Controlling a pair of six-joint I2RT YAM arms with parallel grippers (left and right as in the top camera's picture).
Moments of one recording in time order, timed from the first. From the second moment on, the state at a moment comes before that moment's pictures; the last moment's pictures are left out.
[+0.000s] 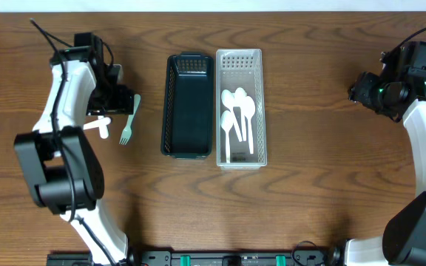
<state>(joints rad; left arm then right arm) 0.12 2.02 1.60 -1.11 0.05 0.14 -0.23 1.62 1.32 -0.77 -0.19 0.23</state>
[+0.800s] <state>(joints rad) 0.06 2.17 1.60 -1.02 0.05 0.33 -0.23 1.62 1.32 -0.78 -0.19 0.23</state>
